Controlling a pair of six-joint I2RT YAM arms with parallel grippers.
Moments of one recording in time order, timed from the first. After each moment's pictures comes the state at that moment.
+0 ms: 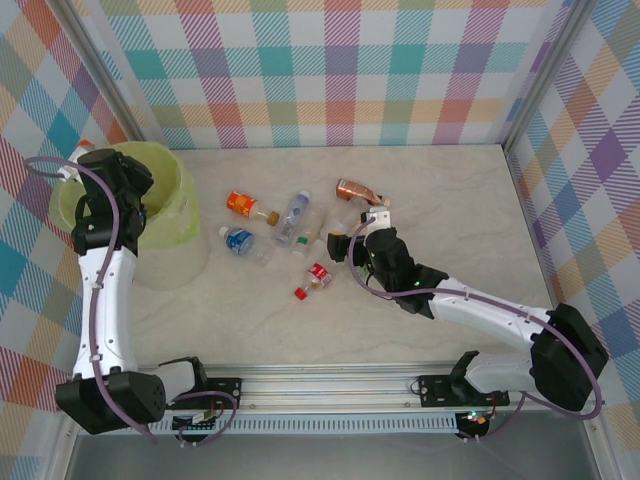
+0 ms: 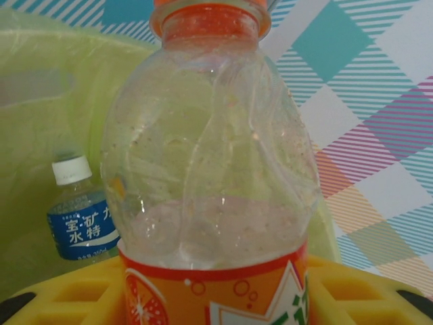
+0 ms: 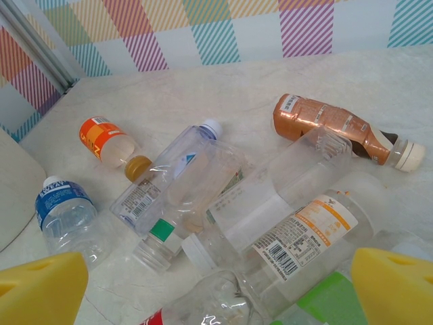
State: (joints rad) left arm 0.22 1.19 1.33 -0.59 -0.22 -0.69; right arm 0.85 1.24 0.73 0.11 0.39 0.44
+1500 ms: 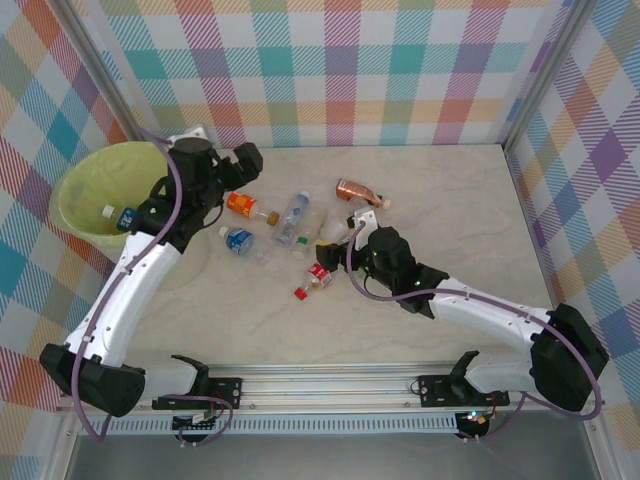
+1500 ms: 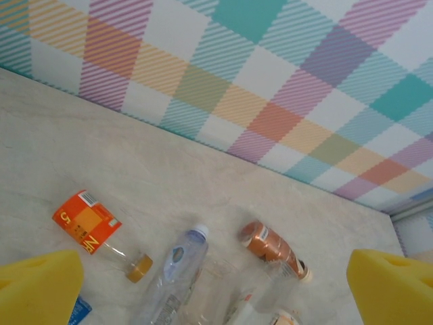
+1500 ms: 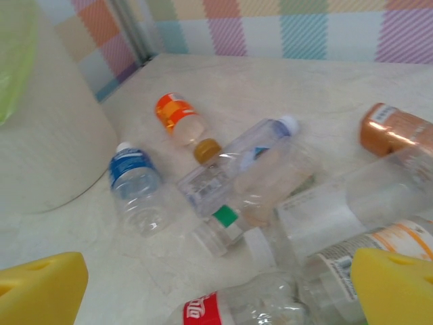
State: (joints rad) left arm -0.38 1.27 1.44 -0.58 -0.21 -0.60; right arm 0.84 1.24 0.73 0.17 0.11 0.29
